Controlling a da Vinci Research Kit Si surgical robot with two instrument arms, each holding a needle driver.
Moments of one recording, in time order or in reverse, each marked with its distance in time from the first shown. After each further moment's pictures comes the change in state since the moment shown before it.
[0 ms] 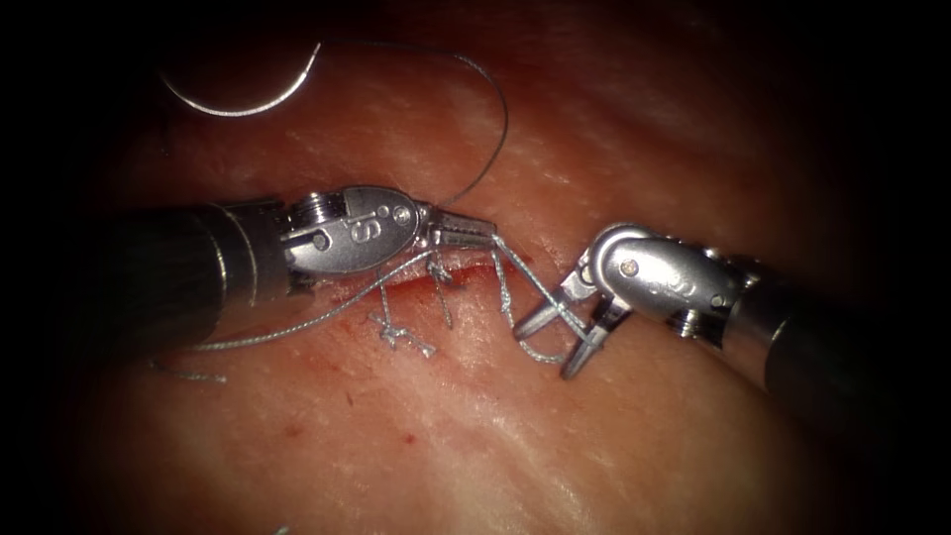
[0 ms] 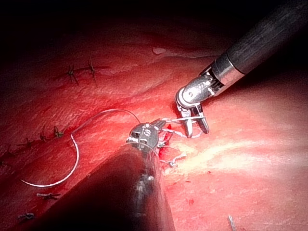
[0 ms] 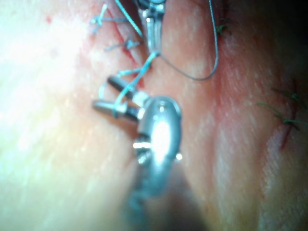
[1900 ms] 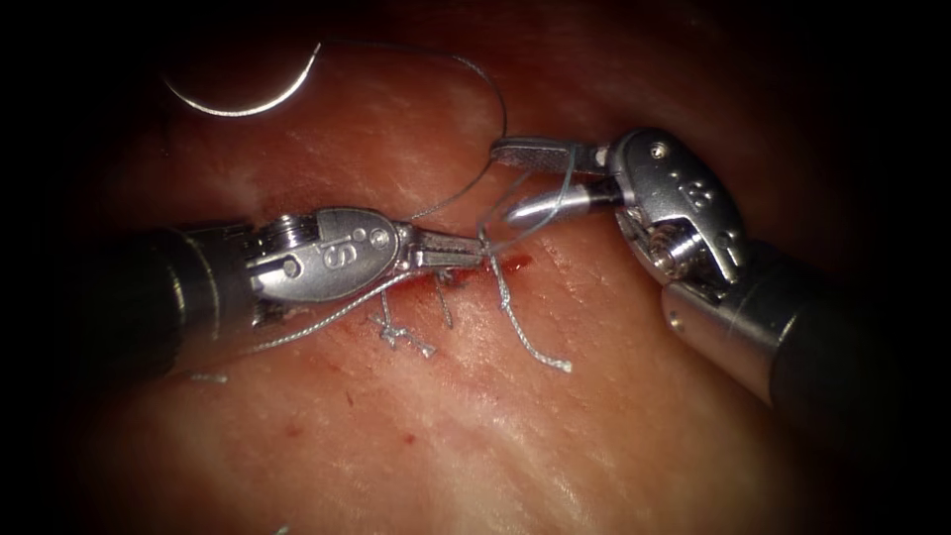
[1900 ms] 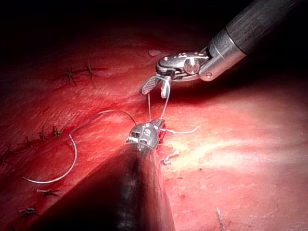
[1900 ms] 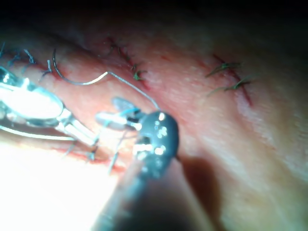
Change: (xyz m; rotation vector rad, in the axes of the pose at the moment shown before) right arm 0.007 0.003 -0.009 -0.755 0.578 0.459; left arm 0.002 0.002 -0.001 0.030 0.016 0.000
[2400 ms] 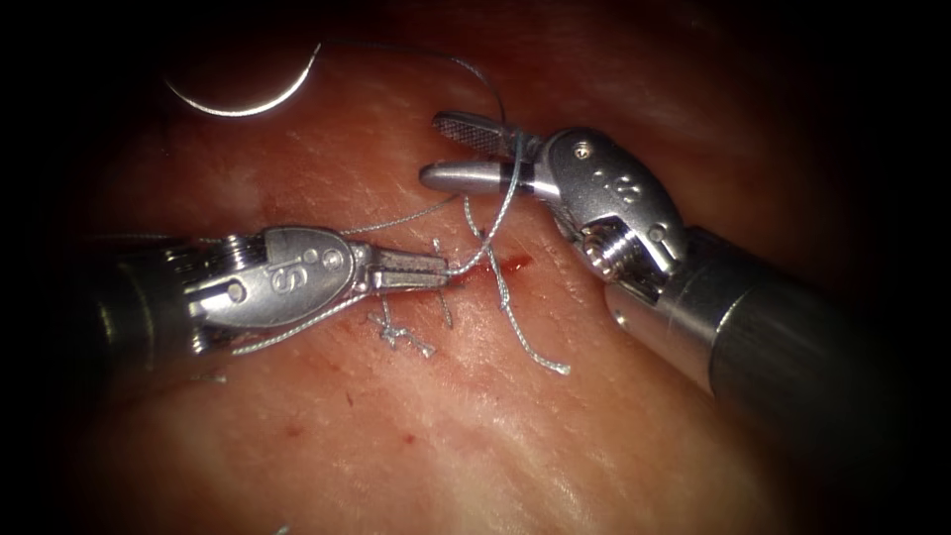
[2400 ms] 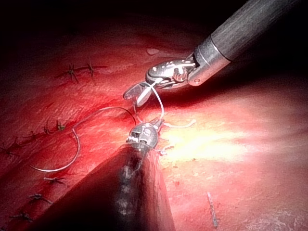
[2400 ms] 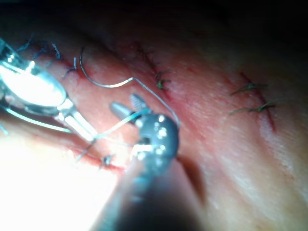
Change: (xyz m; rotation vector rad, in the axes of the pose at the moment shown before) right arm -0.001 0.000 0.004 -0.398 -0.091 -0.029; left arm 0.001 0.003 -0.004 0.011 -0.002 0.000
